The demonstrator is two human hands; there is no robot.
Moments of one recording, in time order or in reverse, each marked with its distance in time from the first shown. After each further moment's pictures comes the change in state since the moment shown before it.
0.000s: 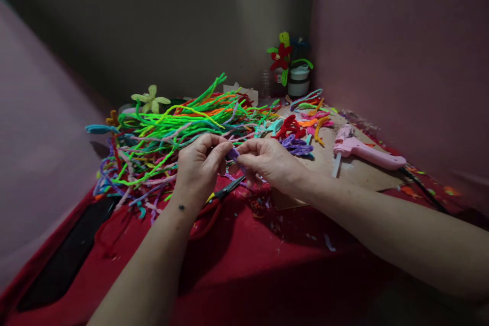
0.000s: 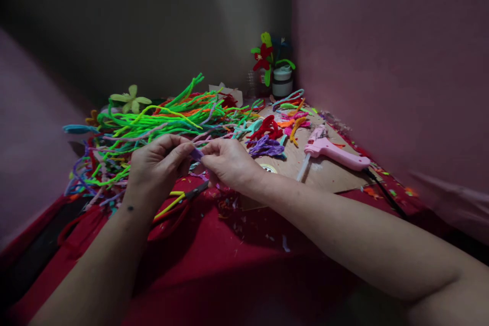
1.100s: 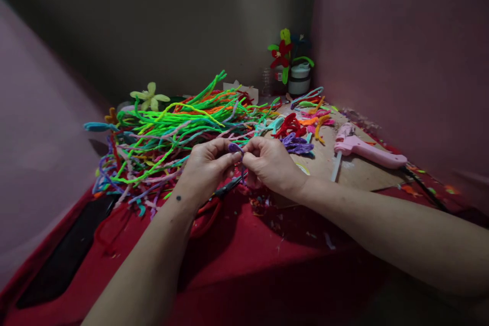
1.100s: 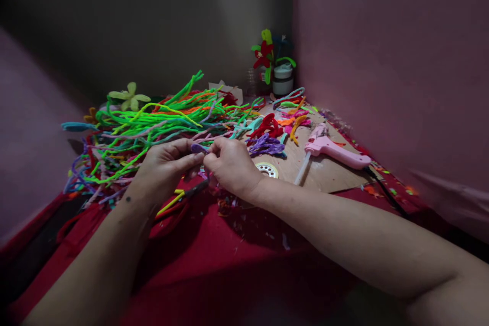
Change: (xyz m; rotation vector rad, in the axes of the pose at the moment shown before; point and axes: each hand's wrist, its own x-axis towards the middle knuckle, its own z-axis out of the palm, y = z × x) left_hand 0.002 -0.007 0.002 -0.209 -0.243 -0.131; right_hand 0.000 0.011 0.005 -0.171 0.228 -0.081
